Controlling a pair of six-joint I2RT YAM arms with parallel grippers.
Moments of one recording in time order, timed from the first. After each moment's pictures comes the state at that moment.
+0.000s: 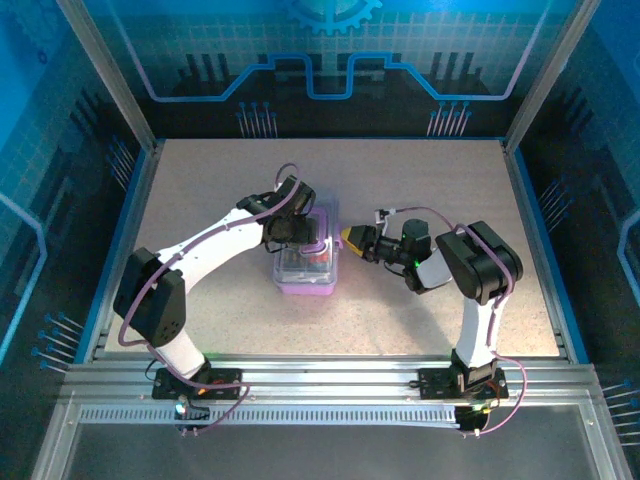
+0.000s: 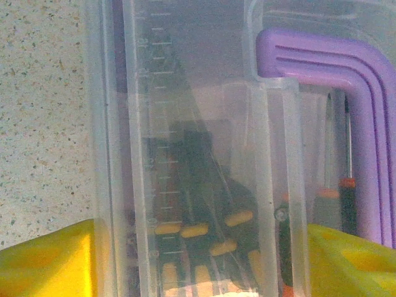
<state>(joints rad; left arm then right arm) -0.57 1.67 1.30 -0.75 -0.17 -0.53 0.34 1.95 0.58 1.18 -0.78 1.16</state>
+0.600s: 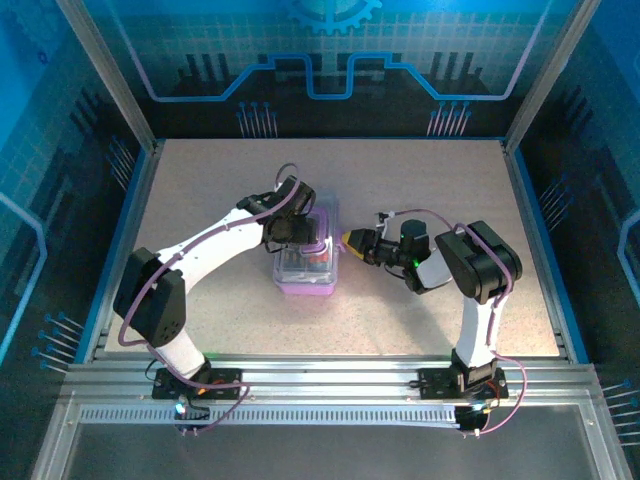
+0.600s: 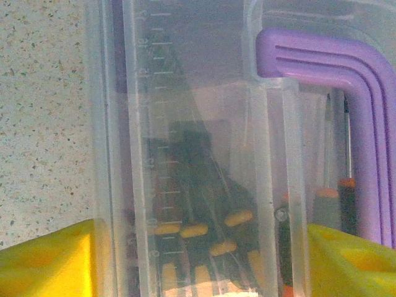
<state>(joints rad) -0.57 1.67 1.30 -0.75 -0.17 -0.53 0.34 1.96 0.58 1.09 -0.76 1.10</state>
